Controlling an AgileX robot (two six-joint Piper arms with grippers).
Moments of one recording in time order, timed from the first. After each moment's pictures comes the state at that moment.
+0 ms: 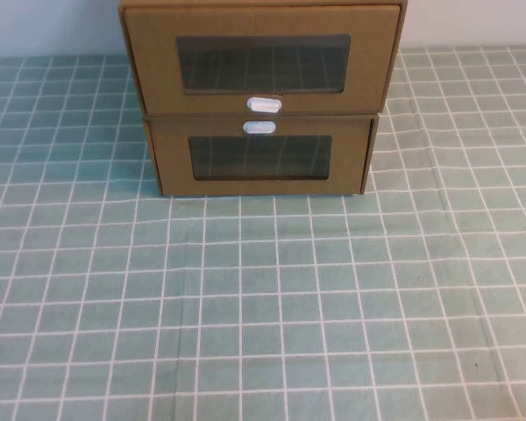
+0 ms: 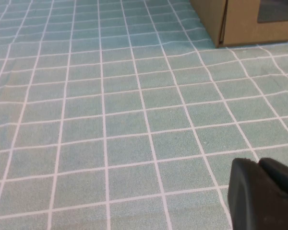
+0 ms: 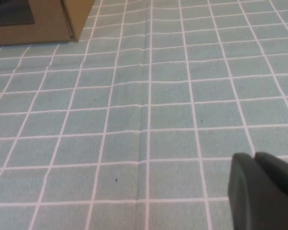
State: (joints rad) right arm 0.07 -0.01 0.02 0.15 0.42 0.01; left arm -0.17 -0.01 0.02 0.09 0.39 -0.05
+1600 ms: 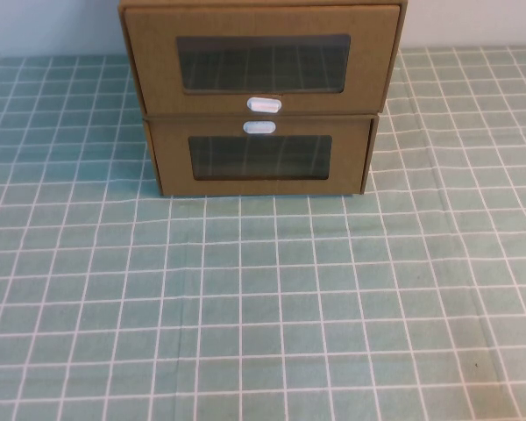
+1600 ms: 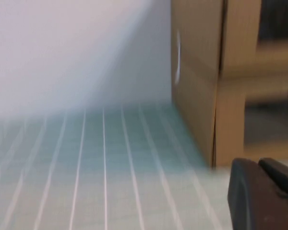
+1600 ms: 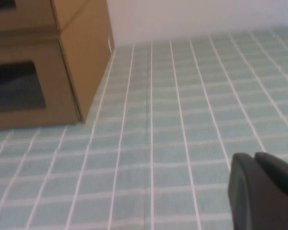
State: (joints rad) right arm 0.07 -0.01 0.02 0.16 0.23 0.01; left arm -0.17 -0.01 0.03 0.12 0.10 -0.06
